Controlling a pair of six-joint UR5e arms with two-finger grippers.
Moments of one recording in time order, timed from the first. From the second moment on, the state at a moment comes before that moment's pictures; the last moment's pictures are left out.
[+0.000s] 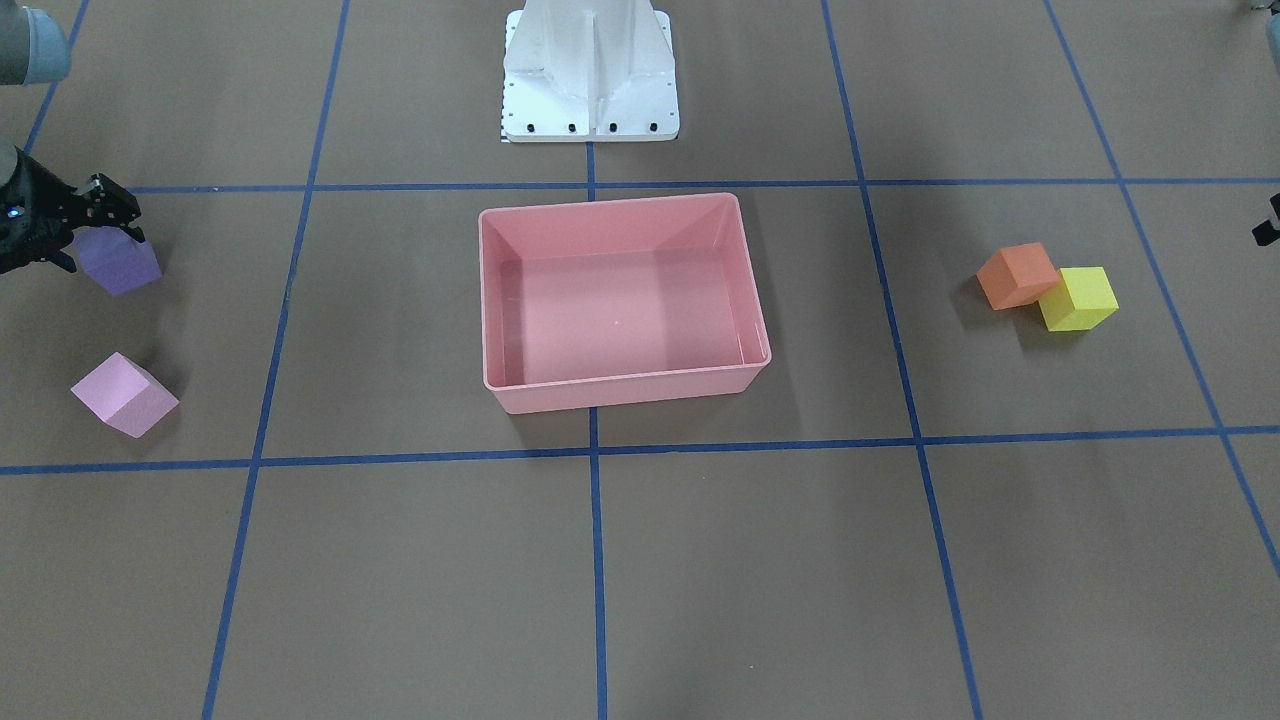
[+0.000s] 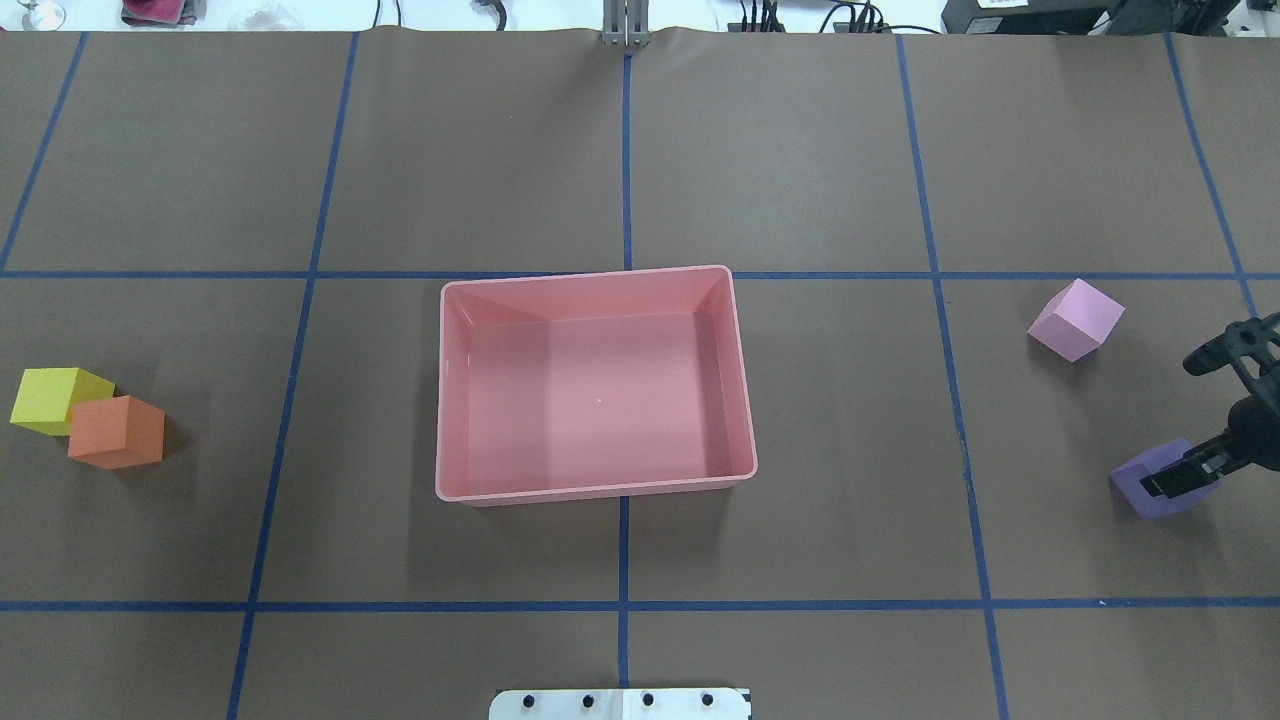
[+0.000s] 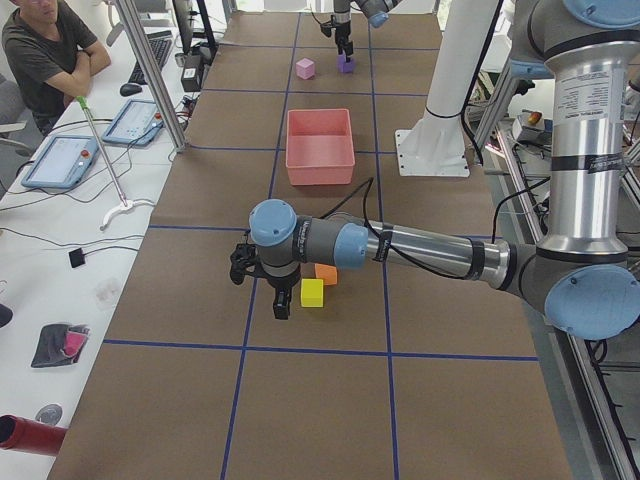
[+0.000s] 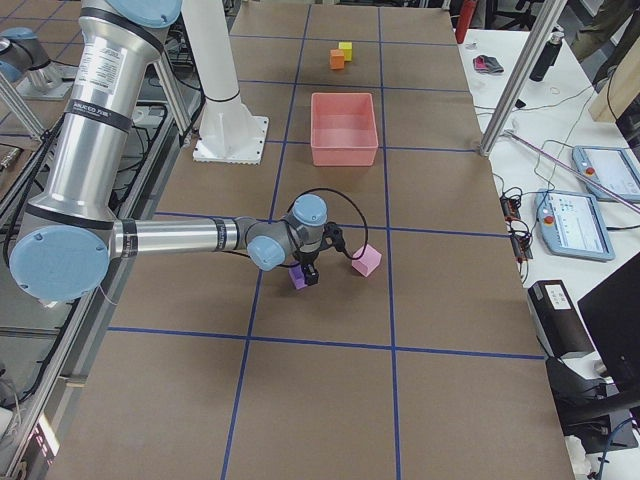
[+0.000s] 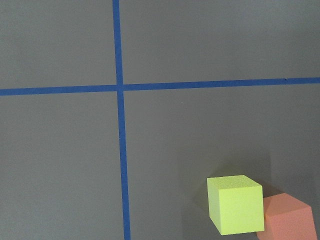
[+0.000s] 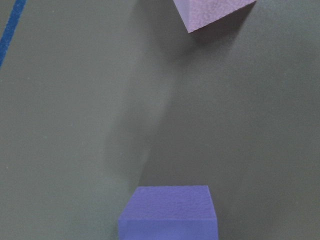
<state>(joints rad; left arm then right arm) -1.48 -1.51 -1.78 -1.54 -2.42 -0.10 0.89 -1.87 1.81 -0.99 2.24 0.39</state>
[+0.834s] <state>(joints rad) -1.15 -1.47 -1.77 -1.85 -2.31 -0.56 0.91 -1.70 1.96 -1.14 2.26 0.62</state>
